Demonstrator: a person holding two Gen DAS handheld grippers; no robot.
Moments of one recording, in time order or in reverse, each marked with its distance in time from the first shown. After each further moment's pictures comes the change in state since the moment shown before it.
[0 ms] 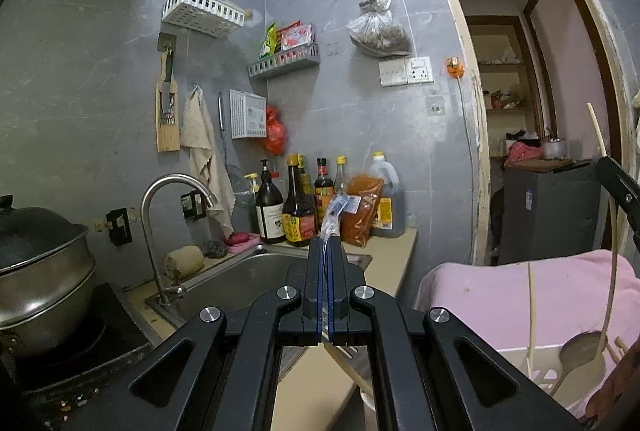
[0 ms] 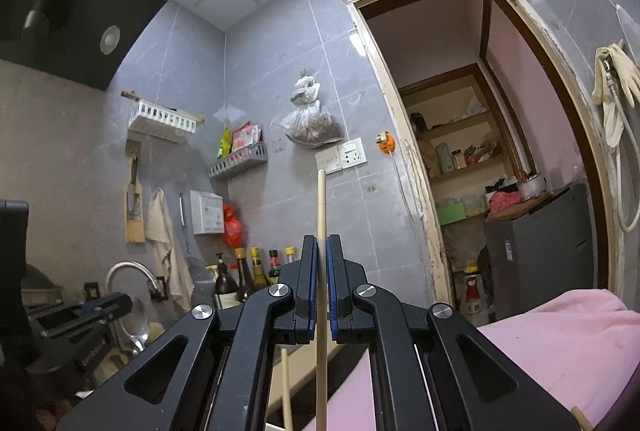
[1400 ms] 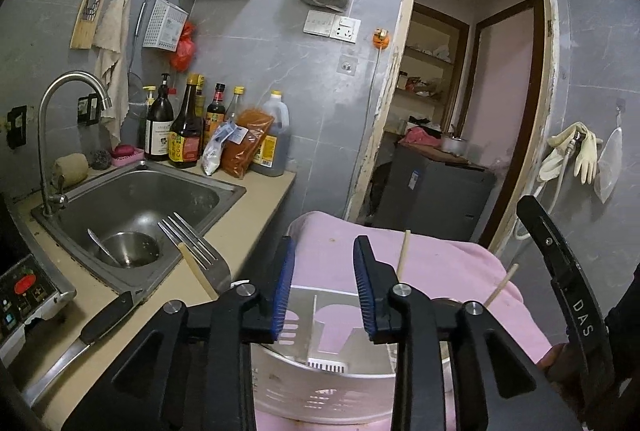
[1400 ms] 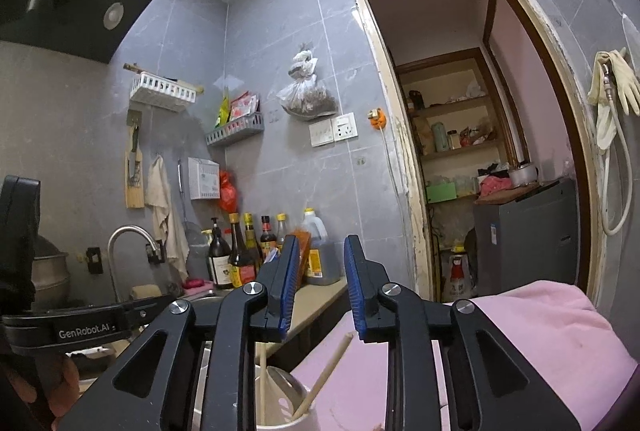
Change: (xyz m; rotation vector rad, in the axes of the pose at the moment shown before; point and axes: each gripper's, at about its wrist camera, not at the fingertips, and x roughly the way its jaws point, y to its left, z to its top) left arm -0.022 -0.010 0.007 -0.235 0.217 -0.463; right arm -0.038 -0.023 0.008 -0.037 0.124 -0.001
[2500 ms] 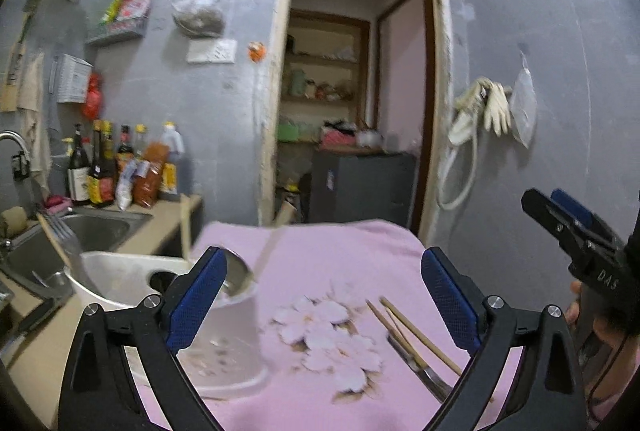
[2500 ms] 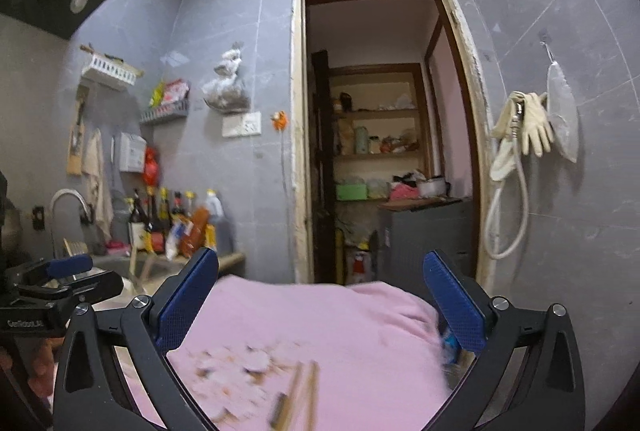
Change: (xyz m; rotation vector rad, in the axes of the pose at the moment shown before) left arm -0.017 -0.142 -0.061 0.241 -0.057 -0.225; right arm -0.134 -0.114 0.029 -0.142 0.067 -0.276
